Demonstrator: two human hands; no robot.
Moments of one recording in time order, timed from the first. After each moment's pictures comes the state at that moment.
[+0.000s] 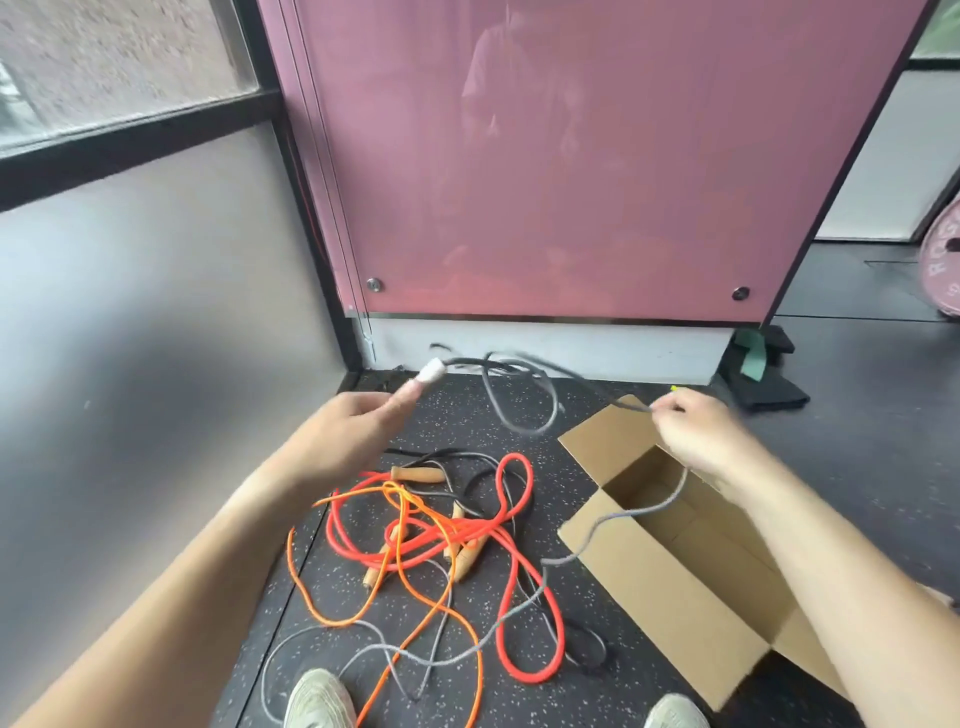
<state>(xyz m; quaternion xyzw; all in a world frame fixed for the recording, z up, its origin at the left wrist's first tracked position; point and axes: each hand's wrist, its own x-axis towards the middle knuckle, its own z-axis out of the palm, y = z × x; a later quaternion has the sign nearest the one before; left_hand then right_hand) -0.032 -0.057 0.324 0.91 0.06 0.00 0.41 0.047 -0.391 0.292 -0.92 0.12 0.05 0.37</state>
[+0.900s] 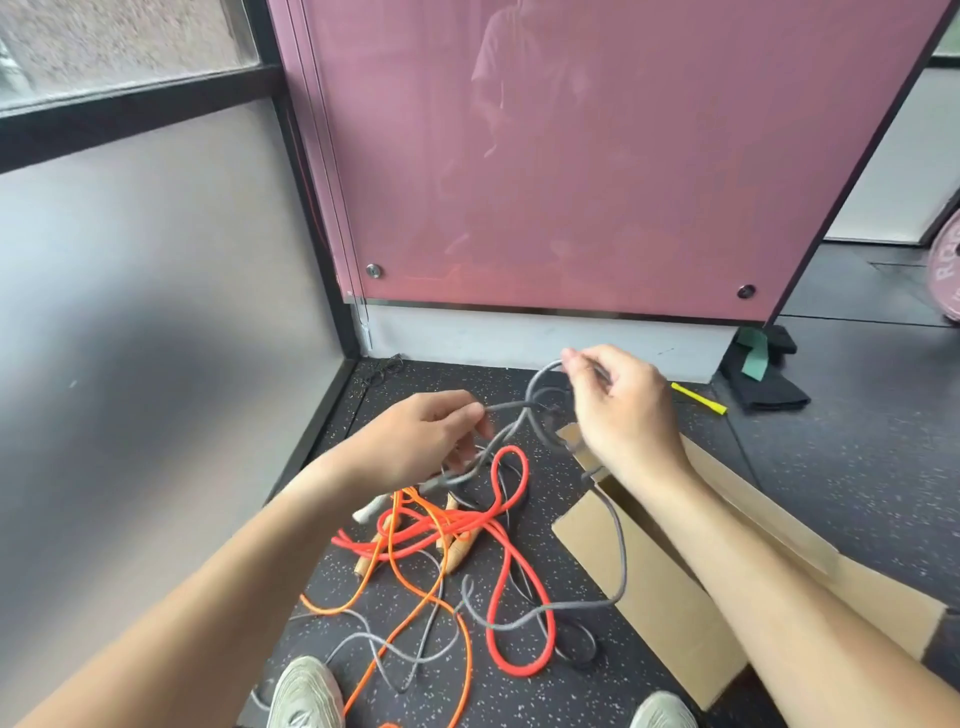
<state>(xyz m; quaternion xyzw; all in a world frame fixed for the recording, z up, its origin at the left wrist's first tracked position) -0.019 -0.108 0.314 0.87 -0.04 -0.09 0.48 0.023 -0.315 0.305 -0.87 -0.07 -0.20 0.45</state>
